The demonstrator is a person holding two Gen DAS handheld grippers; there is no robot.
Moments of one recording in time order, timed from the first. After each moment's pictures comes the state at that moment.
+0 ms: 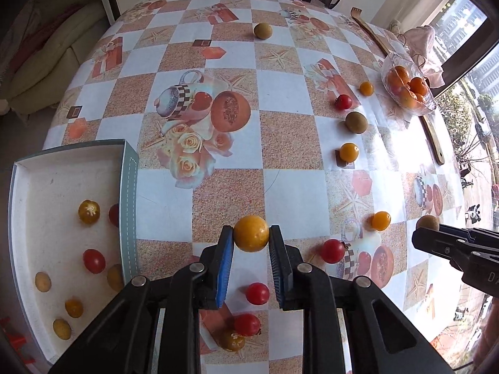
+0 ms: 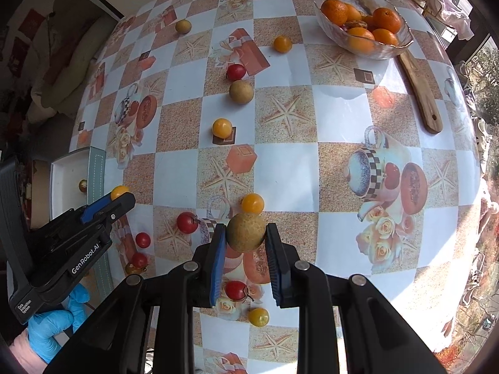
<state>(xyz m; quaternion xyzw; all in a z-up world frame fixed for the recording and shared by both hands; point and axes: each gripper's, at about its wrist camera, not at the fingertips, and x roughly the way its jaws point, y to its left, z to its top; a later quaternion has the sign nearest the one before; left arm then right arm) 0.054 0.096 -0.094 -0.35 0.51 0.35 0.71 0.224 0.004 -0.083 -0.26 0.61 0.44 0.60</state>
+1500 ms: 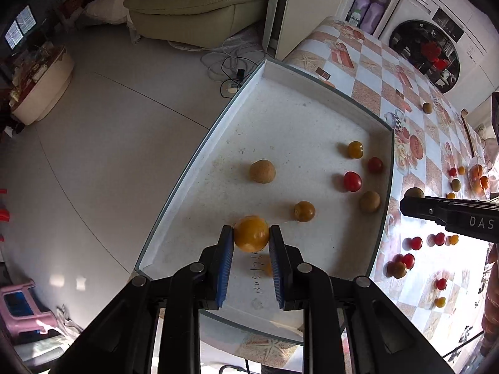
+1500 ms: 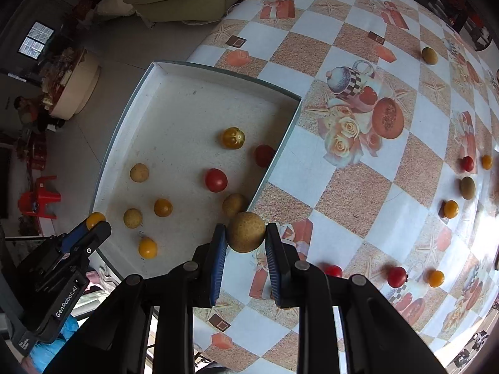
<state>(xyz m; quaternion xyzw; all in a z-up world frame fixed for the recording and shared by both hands) -0.206 0.069 -0.071 -0.44 0.40 0.55 0.58 -0.007 0.115 -0.087 -0.41 0.53 0.58 0.46</state>
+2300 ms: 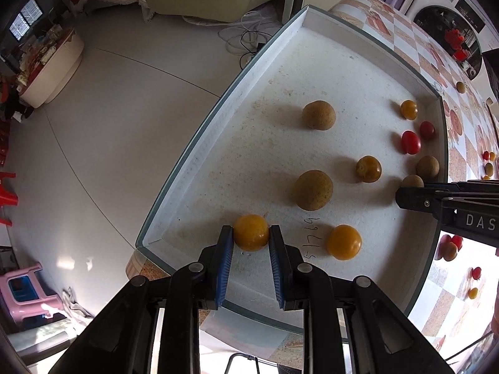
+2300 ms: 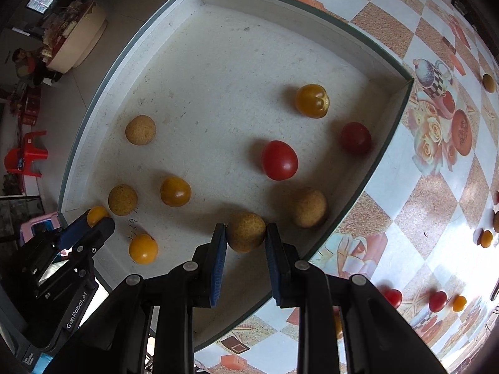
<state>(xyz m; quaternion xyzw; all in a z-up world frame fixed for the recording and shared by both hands) -0.219 0.064 -0.132 -0.46 0.44 0.55 0.54 -0.082 0.126 -0.152 -0.50 0.50 0.57 0.41</state>
